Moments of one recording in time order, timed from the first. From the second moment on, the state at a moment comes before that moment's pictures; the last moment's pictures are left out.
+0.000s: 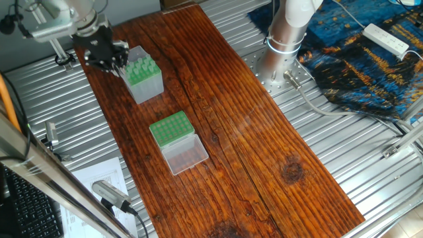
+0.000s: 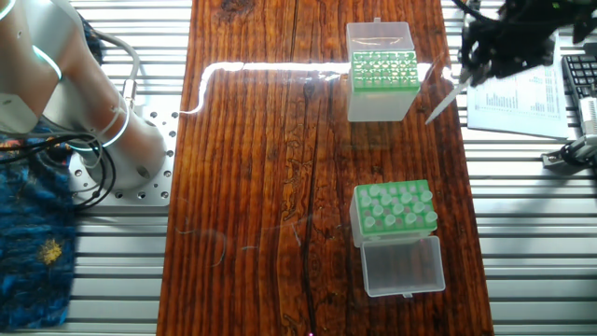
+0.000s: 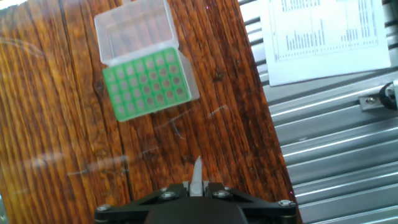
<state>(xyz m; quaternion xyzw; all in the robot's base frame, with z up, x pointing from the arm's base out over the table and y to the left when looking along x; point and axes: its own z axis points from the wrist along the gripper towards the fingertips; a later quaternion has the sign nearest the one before) 0.598 -0.006 0.307 0.60 -0.79 -0.05 0.07</state>
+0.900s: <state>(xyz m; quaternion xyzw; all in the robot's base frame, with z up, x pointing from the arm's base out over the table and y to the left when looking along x) 0.582 0.032 0.309 0.58 -0.81 -0.05 0.07</state>
